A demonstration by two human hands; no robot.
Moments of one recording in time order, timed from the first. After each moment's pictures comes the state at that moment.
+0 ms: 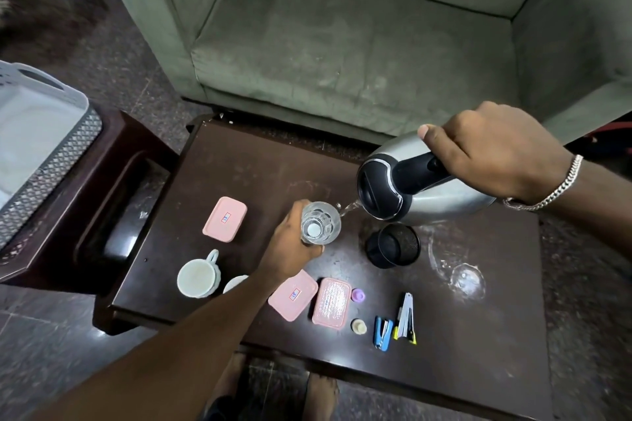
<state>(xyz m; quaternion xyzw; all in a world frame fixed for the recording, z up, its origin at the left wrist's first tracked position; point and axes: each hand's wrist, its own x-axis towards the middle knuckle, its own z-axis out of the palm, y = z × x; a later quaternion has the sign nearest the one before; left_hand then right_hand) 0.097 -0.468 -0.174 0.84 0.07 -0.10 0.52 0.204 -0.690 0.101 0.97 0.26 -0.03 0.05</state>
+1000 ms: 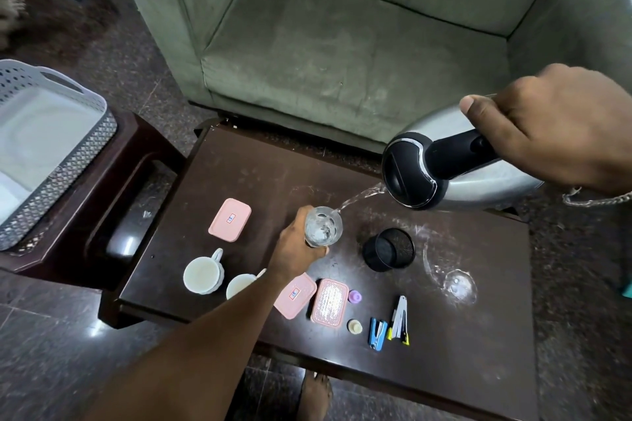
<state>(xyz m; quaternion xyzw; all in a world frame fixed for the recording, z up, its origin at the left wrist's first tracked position) 0.095 -0.477 -0.191 0.84 0.09 -0.09 0.53 0.198 -0.698 0.176 0.96 0.27 0.04 0.09</state>
